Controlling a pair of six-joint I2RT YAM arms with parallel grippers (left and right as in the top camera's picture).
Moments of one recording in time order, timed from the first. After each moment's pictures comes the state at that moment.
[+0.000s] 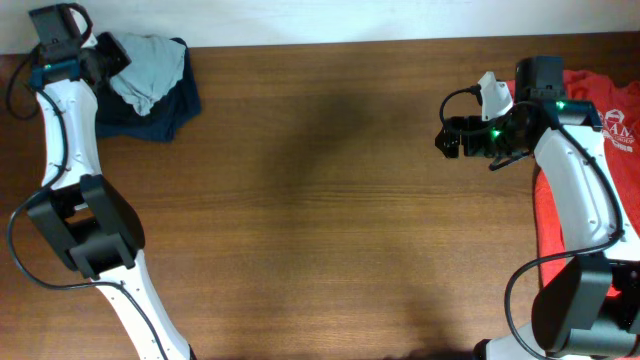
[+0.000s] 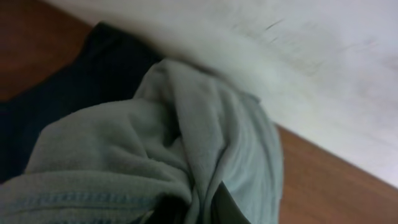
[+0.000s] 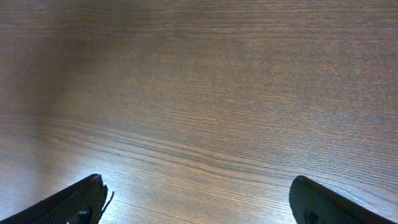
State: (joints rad) left arm 0.29 2.36 2.25 -0.64 0.14 -0.29; right arm -0.13 1.71 1.48 -0.95 -0.34 -0.10
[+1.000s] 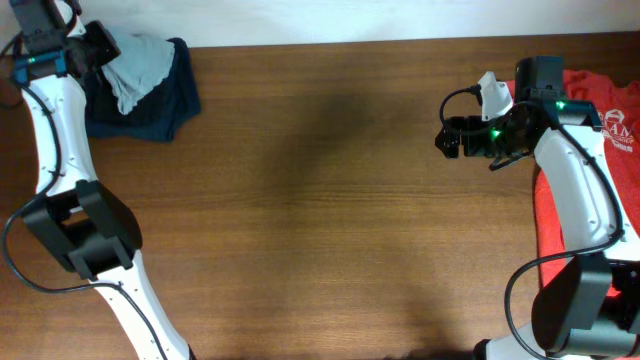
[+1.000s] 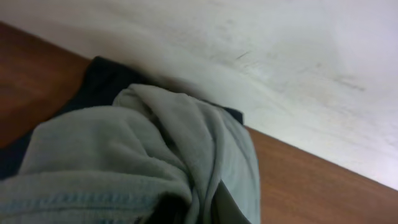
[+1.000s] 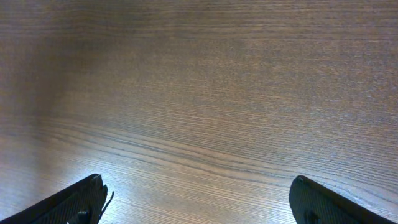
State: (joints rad) left arm 0.31 2.36 2.35 -0.68 0.21 -0.23; right arm -0.13 1.71 1.48 -0.95 -0.34 -0.10
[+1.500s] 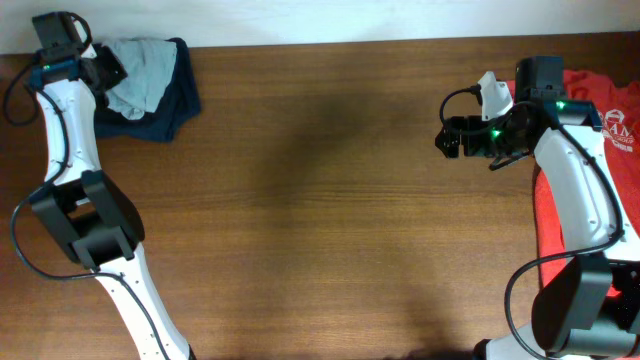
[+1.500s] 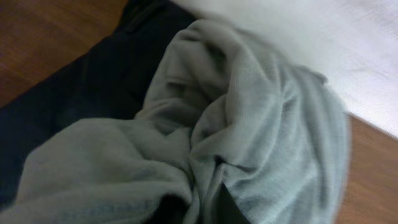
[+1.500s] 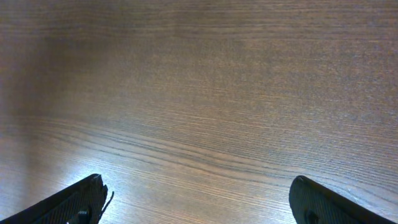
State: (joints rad) left arm 0.31 2.47 2.35 -0.75 0.06 -0.22; right arm -0.13 1.71 1.48 -0.95 -0.34 -0.10
